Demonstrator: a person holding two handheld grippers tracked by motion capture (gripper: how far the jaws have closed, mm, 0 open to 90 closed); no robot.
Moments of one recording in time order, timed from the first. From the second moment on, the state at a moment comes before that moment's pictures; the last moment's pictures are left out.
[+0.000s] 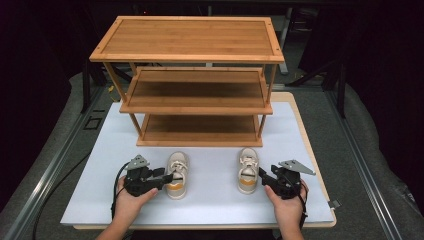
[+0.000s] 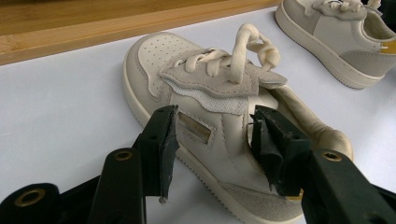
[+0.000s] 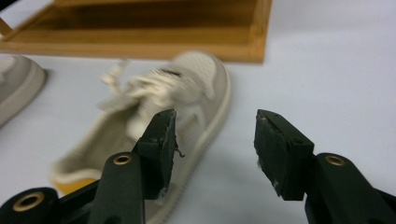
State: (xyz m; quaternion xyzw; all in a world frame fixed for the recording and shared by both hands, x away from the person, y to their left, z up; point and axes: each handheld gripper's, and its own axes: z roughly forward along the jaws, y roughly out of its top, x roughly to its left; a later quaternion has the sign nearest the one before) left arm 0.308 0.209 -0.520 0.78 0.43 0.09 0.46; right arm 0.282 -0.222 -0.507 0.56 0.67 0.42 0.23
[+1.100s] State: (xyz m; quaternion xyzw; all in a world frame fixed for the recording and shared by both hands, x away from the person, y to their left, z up) left arm 0.305 0.178 -0.514 0.78 0.44 0.12 0.43; right arm 0.288 -0.141 -0.518 0.53 0.71 0.43 0.17
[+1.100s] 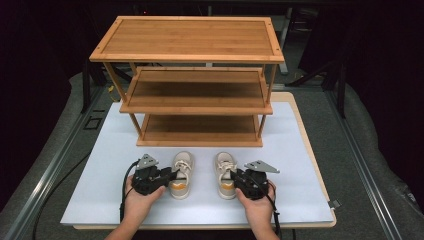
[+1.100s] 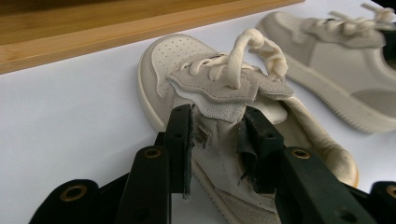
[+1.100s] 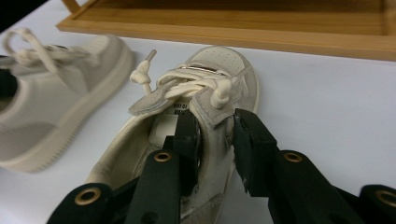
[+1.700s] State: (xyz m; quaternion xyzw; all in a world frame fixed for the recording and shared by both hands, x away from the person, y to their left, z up) left arm 0.300 0.151 -0.515 0.78 0.44 0.12 0.44; right arm 0.275 -0.097 -0.520 0.52 0.71 0.44 0.17
